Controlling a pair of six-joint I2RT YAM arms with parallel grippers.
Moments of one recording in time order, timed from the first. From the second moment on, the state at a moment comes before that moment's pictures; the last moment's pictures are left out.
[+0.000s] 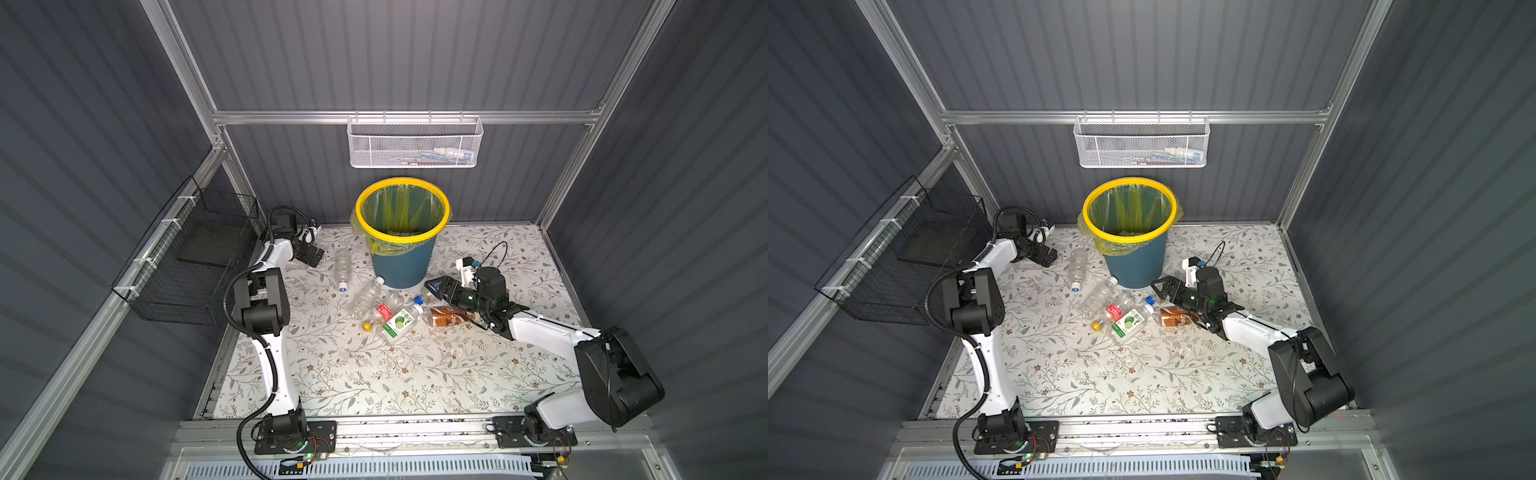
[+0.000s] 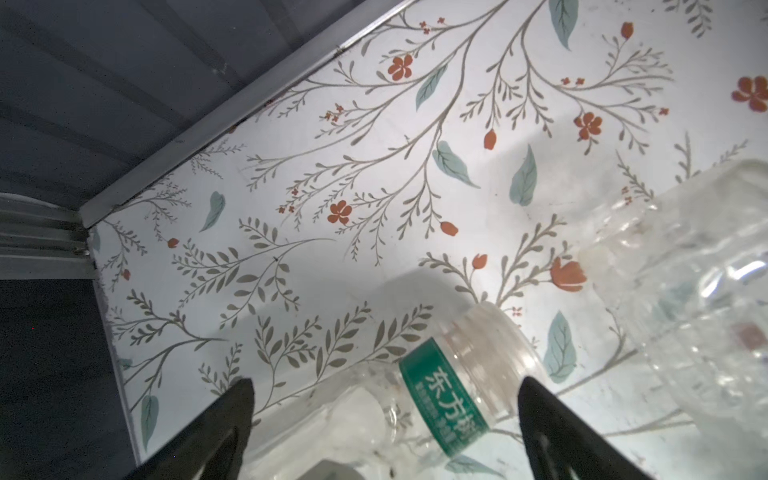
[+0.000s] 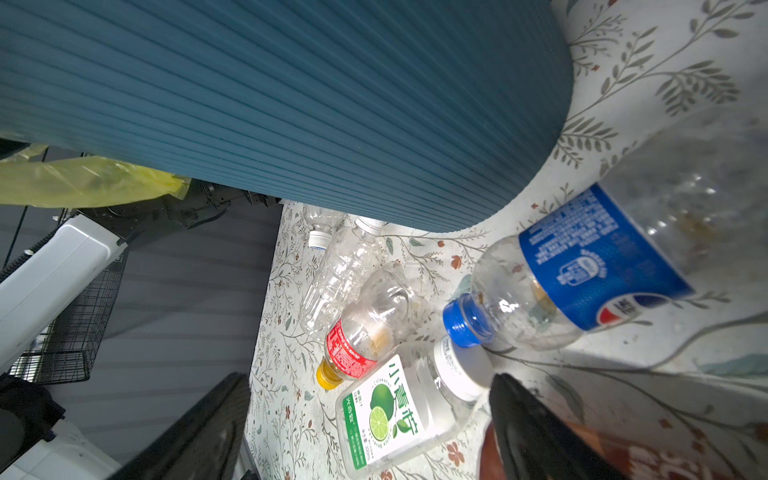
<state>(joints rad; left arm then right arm) 0.09 2.24 1.82 -0.53 0.17 0.62 0.42 1.46 0.69 0.34 -0.44 0.83</state>
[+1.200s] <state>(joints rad) 0.08 1.90 1.40 -0.48 0.18 0.39 0.43 1.46 0.69 0.36 -0.43 0.84</state>
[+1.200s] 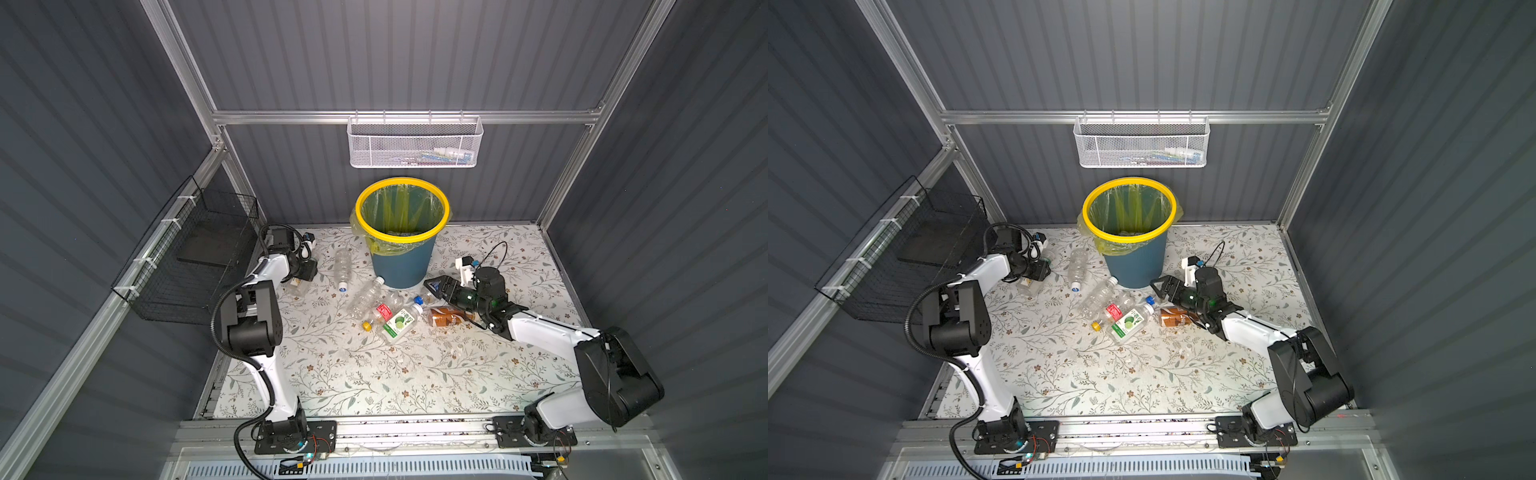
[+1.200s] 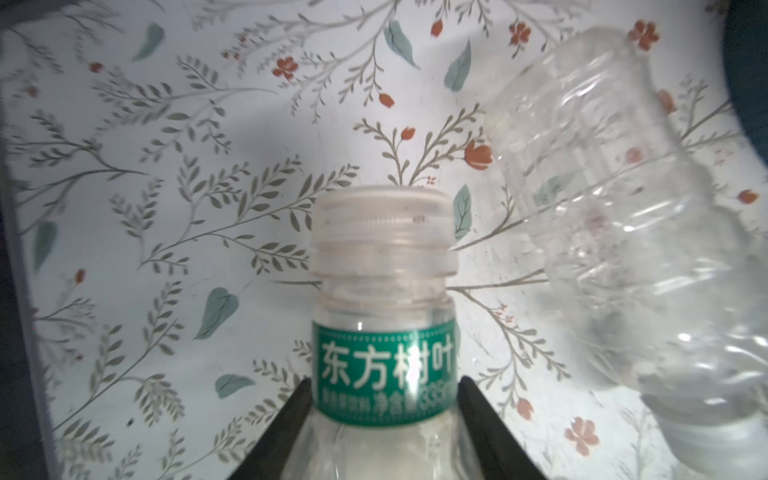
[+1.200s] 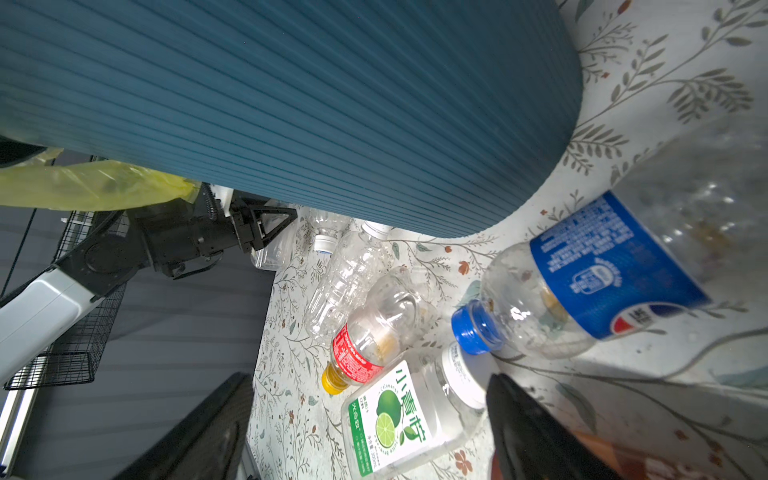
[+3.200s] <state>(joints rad) -0.23 1.18 1.18 -0.26 -0.13 -0.10 0.51 1.18 0.62 -0.32 -0.05 1.02</state>
